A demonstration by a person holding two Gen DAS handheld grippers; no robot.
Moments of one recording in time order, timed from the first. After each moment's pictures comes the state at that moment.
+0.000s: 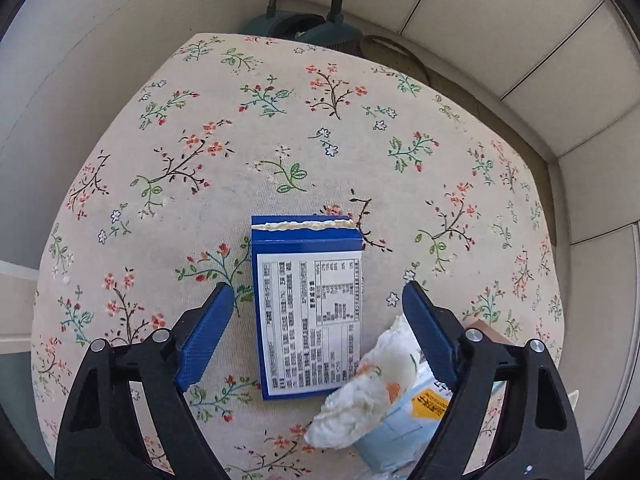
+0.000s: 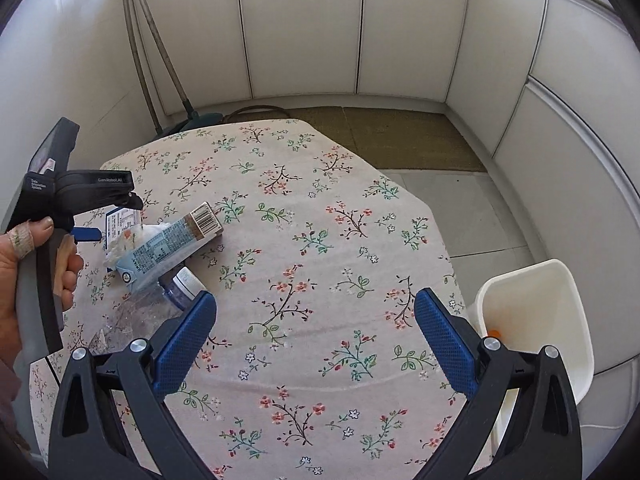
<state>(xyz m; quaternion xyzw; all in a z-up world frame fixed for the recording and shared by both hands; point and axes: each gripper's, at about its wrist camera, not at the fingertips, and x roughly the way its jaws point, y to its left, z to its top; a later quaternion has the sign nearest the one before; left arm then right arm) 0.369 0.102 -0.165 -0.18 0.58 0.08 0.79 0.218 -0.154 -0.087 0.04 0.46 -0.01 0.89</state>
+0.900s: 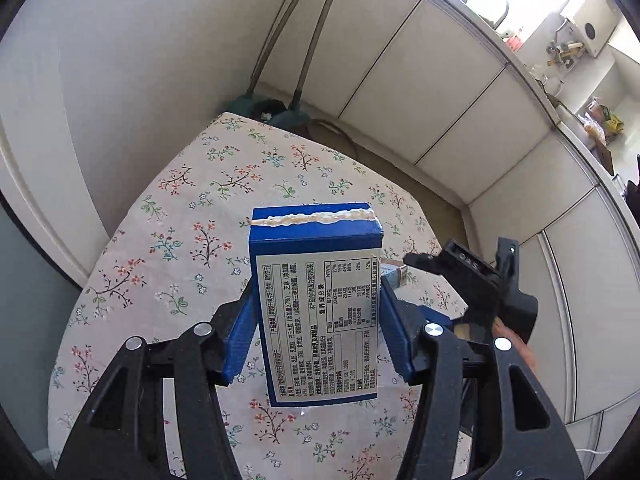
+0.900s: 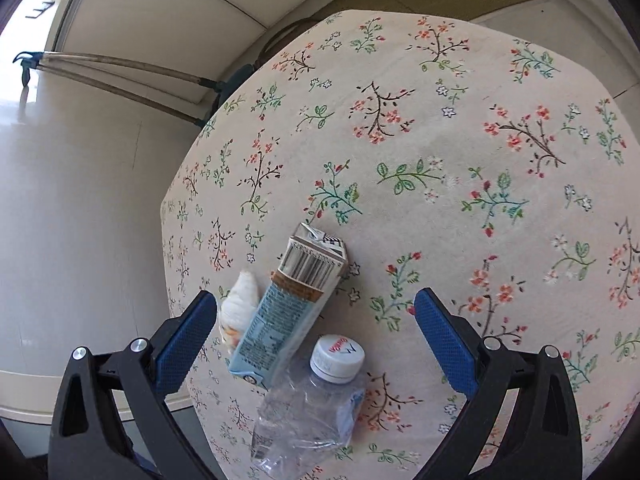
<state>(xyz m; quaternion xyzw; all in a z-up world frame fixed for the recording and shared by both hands) 0.185 0.123 -0.037 -0.24 0.42 -0.01 0.87 0.339 -0.118 -0.159 0.34 0.59 0.09 0.72</state>
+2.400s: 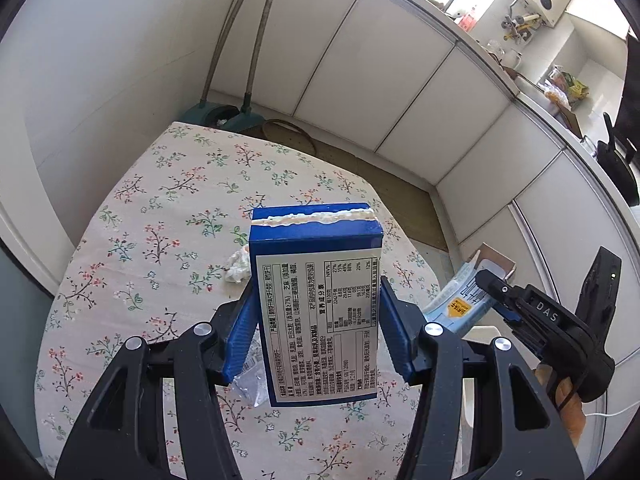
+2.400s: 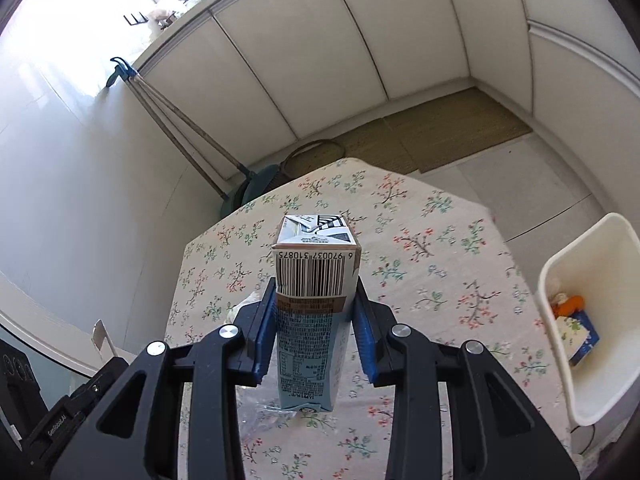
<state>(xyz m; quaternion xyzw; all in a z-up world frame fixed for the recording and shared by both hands) 0.169 0.070 -0.020 -0.21 0.41 -0.07 0.89 0.213 -0.190 -0.036 0.23 0.41 0.07 0.88</state>
